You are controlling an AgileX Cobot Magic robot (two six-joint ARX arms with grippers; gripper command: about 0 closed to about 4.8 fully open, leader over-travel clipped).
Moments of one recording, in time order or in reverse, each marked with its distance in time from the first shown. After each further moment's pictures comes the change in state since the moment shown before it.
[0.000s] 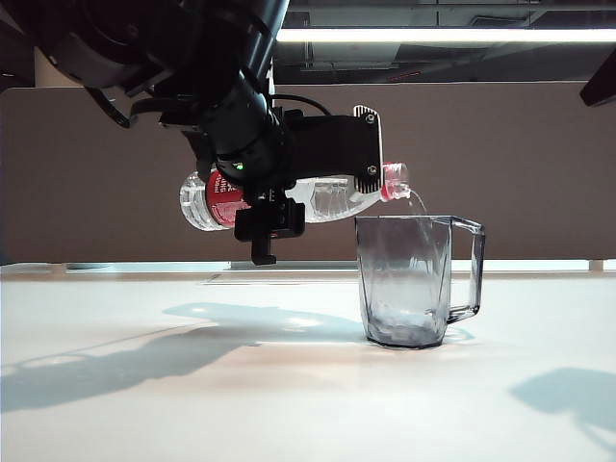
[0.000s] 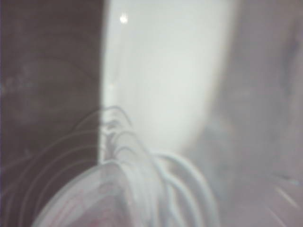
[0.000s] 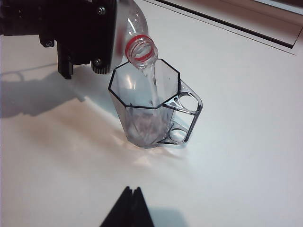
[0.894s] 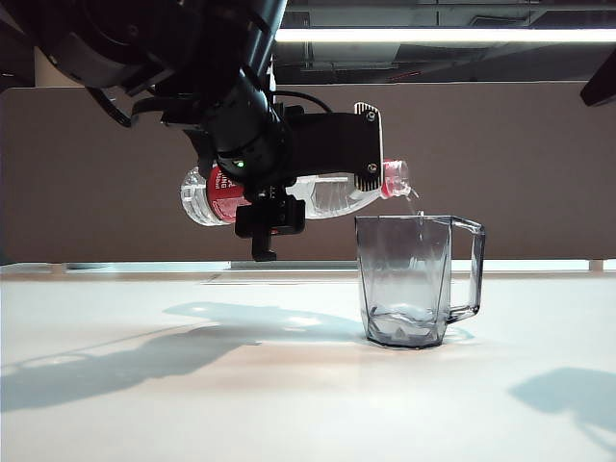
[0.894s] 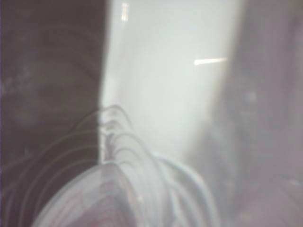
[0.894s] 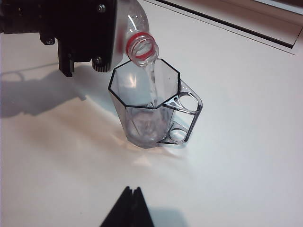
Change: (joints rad) left arm 0.001 0.000 0.001 0.018 -0.003 0.019; right arm 0.000 0.000 0.000 -0.001 0.000 0.000
